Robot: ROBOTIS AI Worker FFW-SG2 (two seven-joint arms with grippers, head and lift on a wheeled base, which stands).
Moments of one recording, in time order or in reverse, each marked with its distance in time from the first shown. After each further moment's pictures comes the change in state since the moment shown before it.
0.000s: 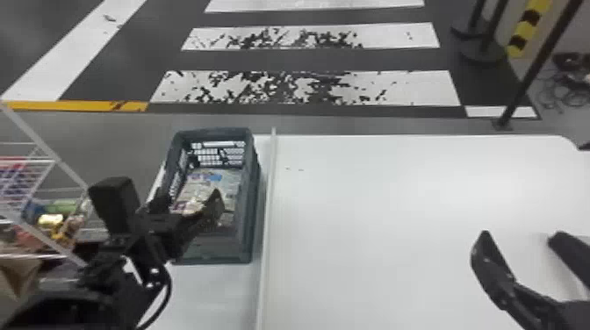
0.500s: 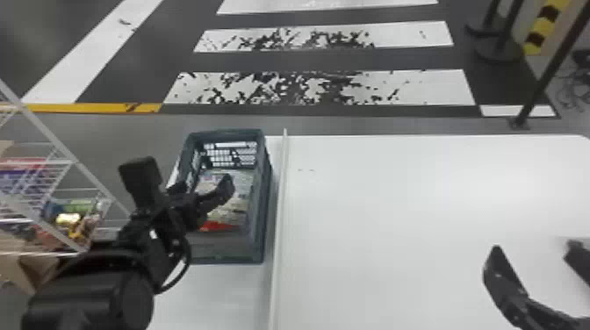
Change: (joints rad) left arm -0.196 0.016 0.000 0.220 0.017 0.008 0.013; right arm 0.021 0.002 0.008 -0.004 0.038 0.035 0.000
